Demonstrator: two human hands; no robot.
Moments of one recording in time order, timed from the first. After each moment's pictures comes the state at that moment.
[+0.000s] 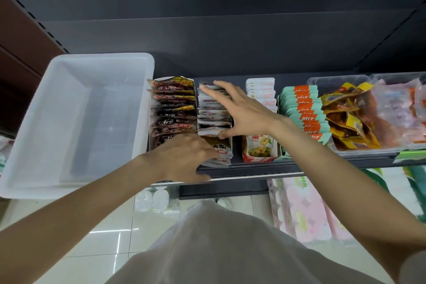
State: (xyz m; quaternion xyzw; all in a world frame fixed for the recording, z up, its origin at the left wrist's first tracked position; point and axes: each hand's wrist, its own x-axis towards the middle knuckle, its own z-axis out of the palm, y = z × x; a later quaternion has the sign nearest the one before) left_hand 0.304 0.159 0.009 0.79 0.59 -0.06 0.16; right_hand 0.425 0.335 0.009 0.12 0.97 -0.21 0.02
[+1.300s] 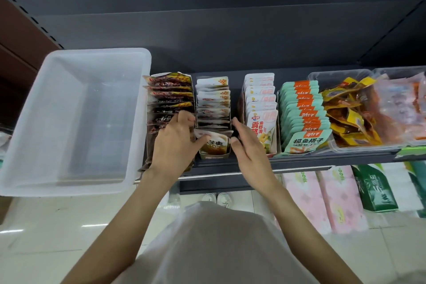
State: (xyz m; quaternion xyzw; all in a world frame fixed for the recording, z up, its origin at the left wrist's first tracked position) left_hand 0.325 0.163 0.003 0.44 0.86 0.21 0.10; right_hand 0.483 0.244 -0.030 0.37 0.79 -0.47 -0.14
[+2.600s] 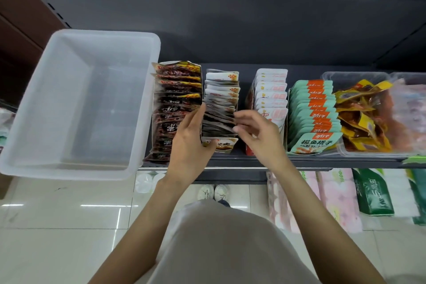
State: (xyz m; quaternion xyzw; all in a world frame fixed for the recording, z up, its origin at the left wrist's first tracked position) left_hand 0.350 0.155 -0.009 0.40 0.83 0.34 0.17; right_hand 0.474 0.278 -0.021 0.31 0.75 -0.56 -0.18
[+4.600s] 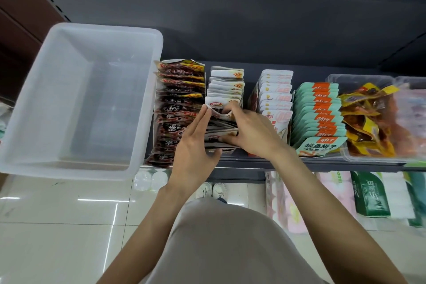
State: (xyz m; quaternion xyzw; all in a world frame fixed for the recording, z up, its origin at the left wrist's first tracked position) left_hand 0.355 0.147 -0.013 0.42 0.82 0.35 0.18; right_hand 0.438 0.293 -0.008 0.22 0.95 -0.21 0.03
